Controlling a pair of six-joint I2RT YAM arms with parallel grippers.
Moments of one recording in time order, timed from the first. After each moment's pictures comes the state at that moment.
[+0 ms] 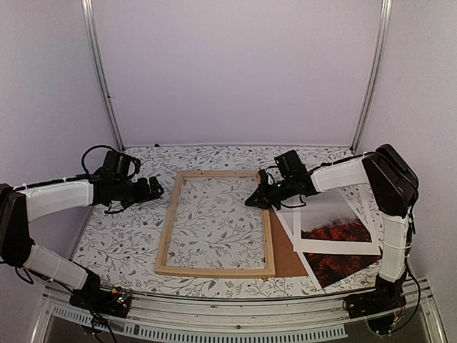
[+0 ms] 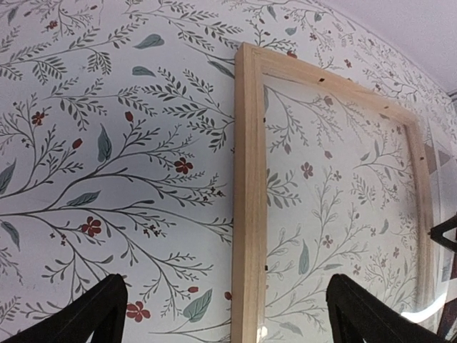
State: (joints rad) left arm -0.31 1.34 0.75 -0.21 0.04 -0.48; right arm 0.61 2.04 1.25 0.00 -0.61 0.85
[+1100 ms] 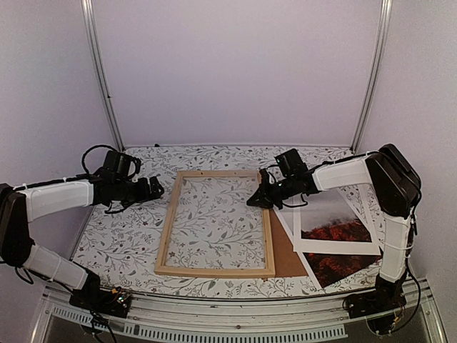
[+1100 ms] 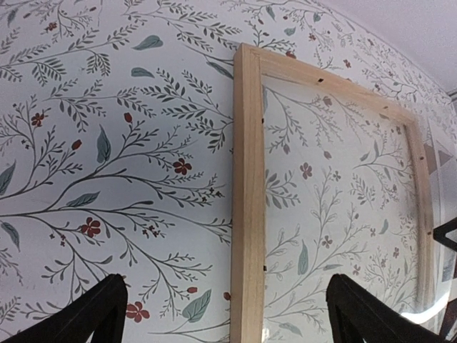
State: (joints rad) left arm -0.31 1.34 0.75 -0.21 0.04 -0.48; right arm 0.61 2.02 1.25 -0.05 -0.59 0.82
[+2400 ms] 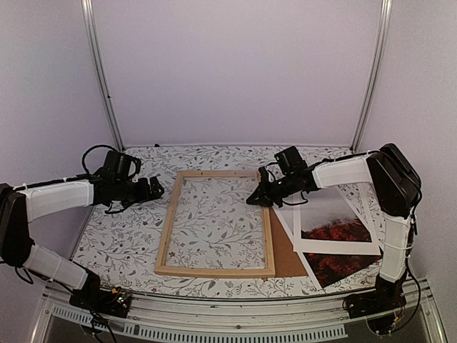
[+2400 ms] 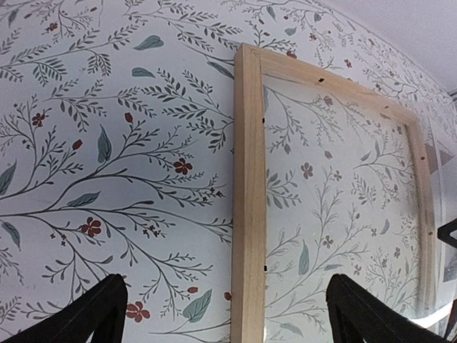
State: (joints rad) left arm -0.32 1.34 0.75 -0.21 0.03 -0.48; right arm 0.61 2.02 1.28 -0.09 -0.60 0.78
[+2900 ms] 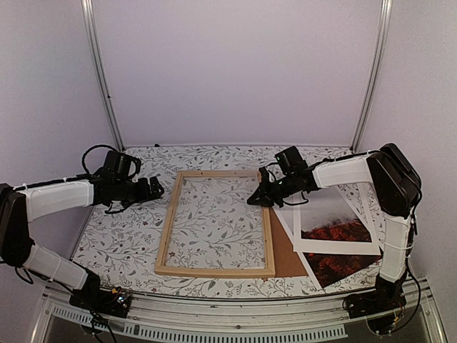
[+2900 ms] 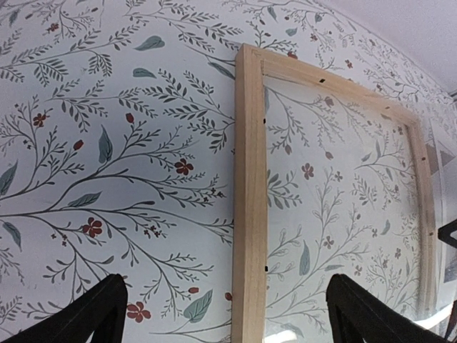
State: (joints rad) left arm -0.32 1.34 0.75 -0.21 0.02 -0.48; right arm 0.61 2.02 1.28 -0.10 -0.60 0.77
